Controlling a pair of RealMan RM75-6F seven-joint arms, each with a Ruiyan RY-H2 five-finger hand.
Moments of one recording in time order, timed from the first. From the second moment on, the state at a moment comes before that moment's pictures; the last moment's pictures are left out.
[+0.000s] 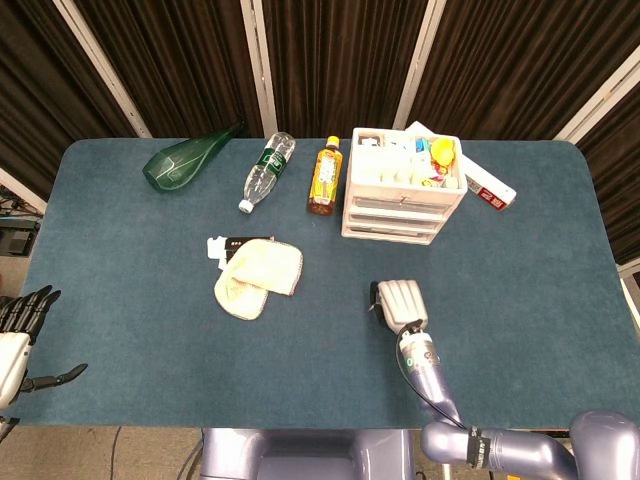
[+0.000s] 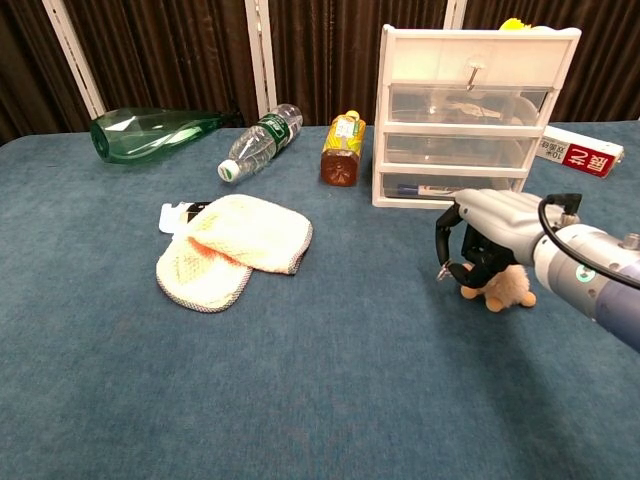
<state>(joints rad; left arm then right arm) -0.07 -1.03 0.02 -1.70 1.52 1.43 -0.08 0.66 -1.76 0.22 -1.51 -0.86 1.16 -0.64</state>
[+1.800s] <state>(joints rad) -0.07 -1.03 0.02 -1.71 1.50 1.42 -0.09 0.77 -1.72 0.45 -1.44 -0.90 1.30 -0.60</state>
